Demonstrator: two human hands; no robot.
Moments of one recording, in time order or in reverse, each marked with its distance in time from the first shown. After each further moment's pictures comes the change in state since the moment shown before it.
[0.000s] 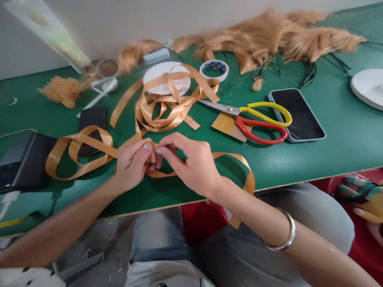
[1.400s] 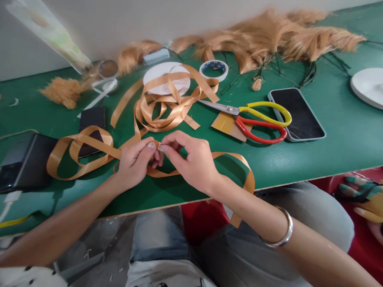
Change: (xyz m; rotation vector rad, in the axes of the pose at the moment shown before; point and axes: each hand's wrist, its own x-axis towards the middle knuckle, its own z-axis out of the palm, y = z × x) left_hand 0.002 -0.002 -0.001 0.111 -0.027 -0.021; right_hand 0.002 0.003 0.001 0.027 -0.004 0.105
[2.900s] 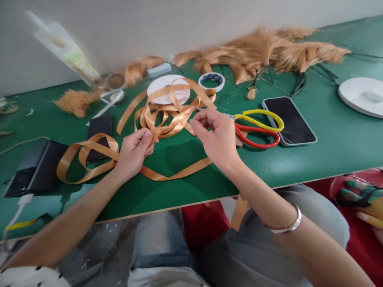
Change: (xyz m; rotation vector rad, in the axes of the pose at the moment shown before) left_hand 0.020 -0.018 -0.015 -0.123 0.176 -0.133; right_hand 0.031 0.021 -0.031 0.091 0.259 0.047
